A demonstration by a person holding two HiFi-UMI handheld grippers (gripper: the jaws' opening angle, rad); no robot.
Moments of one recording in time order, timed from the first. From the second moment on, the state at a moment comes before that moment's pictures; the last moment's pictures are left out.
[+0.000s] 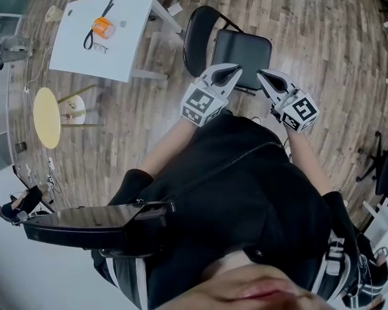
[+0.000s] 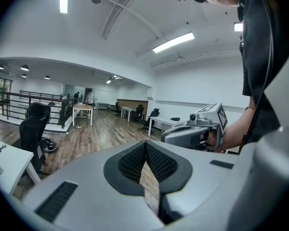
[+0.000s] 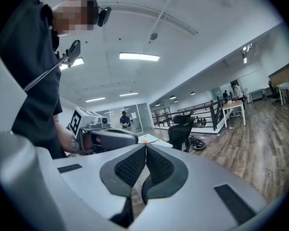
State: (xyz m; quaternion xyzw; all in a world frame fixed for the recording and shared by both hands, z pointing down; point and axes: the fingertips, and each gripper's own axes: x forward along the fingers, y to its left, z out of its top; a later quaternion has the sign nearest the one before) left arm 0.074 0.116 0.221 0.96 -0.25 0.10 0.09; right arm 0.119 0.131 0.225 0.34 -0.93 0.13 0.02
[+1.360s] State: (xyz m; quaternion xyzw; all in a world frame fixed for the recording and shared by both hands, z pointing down) left arm -0.102 -0.117 0.438 0.82 -0.39 0.29 0.31; right arm 0.218 -0.016 0.553 0.39 -0.83 0.38 0.05
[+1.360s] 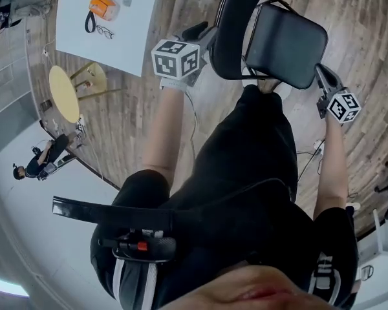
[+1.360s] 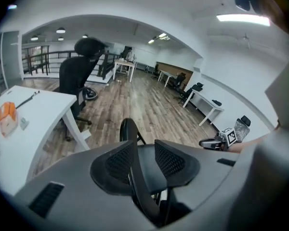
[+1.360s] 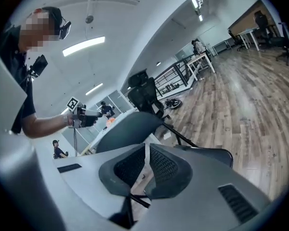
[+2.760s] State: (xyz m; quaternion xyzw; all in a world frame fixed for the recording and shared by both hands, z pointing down) left arm -0.098 -0.125 0.583 0.71 -0.28 0.41 0.50; right arm 0.324 0.012 0.924 0.32 -0.66 0.68 0.03
